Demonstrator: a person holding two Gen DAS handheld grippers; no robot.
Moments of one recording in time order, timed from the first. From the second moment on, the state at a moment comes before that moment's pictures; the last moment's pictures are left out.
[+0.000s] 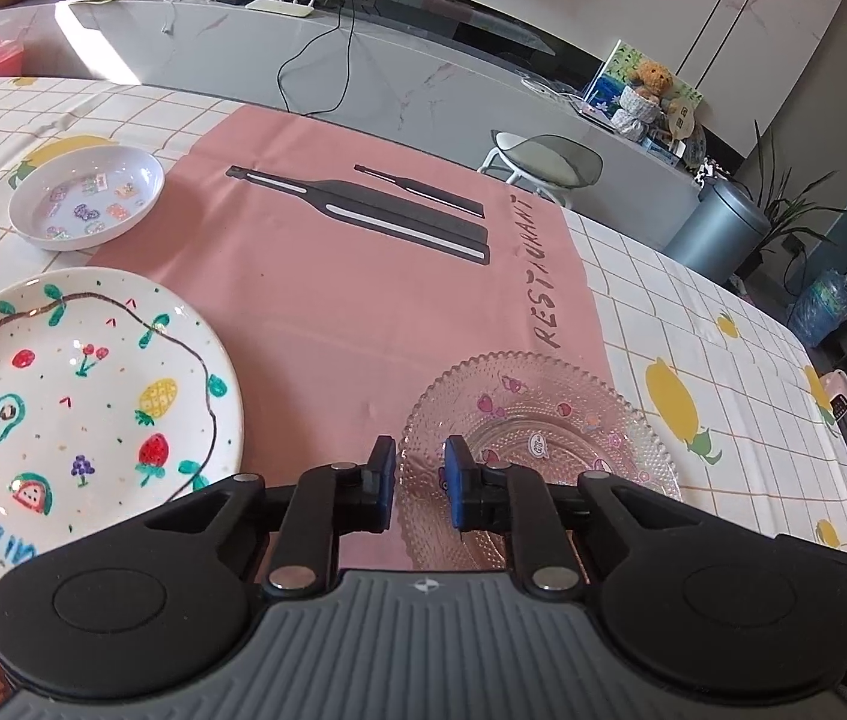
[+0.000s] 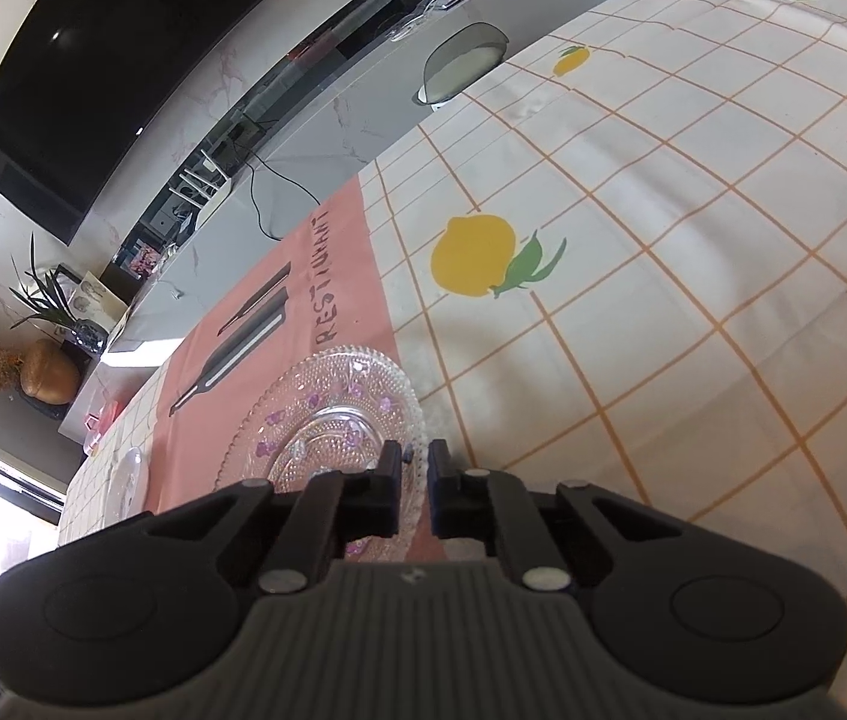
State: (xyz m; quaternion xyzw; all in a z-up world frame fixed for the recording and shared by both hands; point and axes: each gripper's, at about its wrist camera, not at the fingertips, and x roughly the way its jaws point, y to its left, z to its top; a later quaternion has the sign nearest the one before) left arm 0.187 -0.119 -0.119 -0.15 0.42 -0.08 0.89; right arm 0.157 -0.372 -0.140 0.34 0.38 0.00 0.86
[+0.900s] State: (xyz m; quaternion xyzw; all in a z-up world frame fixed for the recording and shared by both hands) left arm 0.168 -0.115 -0.119 -0.18 0.41 -0.10 0.89; right arm 0.135 -0.395 -0.144 0.39 0.37 0.00 0.84
